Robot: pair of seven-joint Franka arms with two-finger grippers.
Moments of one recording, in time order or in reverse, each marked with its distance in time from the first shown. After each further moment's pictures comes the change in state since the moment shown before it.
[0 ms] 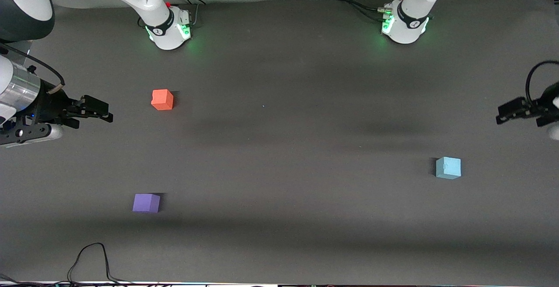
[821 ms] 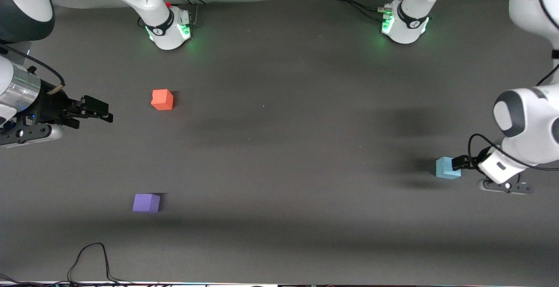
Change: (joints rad) left arm 0.007 0.336 -0.010 -0.162 0.002 0.509 0.059; right arm -0.001 0.001 -0.001 -0.003 0.000 0.000 0.000
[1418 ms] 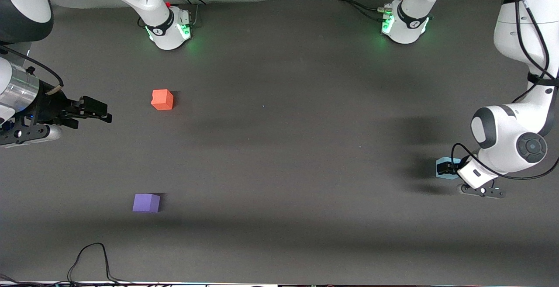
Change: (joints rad) left arm 0.000 0.128 -0.002 -0.024 0.000 0.121 0.016; right arm 0.000 0.000 -0.005 -0.004 0.000 0.000 0.000
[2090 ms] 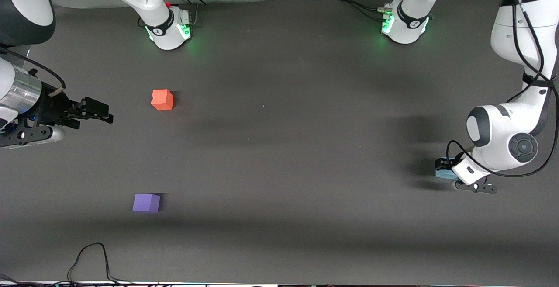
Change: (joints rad) left arm -0.001 0.000 -0.001 -0.029 0.000 -0.008 -0.006; right arm 0.000 0.005 0.000 -0.003 0.000 0.000 0.000
